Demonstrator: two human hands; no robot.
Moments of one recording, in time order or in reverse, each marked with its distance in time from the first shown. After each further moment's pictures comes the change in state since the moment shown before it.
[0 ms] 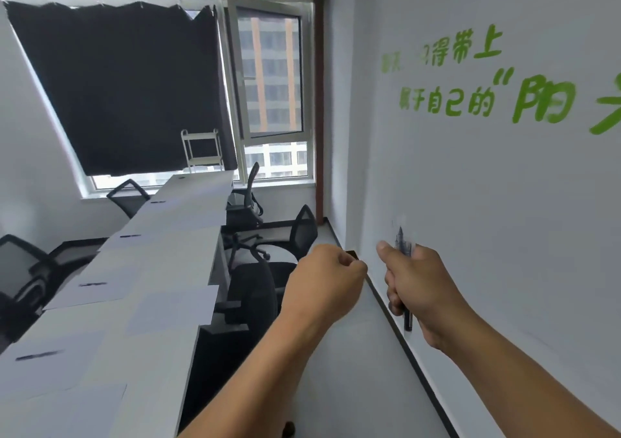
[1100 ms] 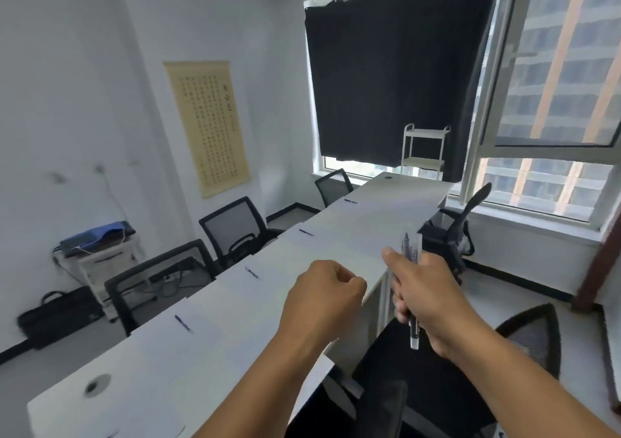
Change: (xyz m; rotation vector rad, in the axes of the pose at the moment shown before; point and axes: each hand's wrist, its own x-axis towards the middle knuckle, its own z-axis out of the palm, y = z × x) left_hand 0.435 -0.154 -0.127 0.092 0.676 -0.632; right_hand 0.525 -0.043 0.330 0.076 -0.874 -0.107
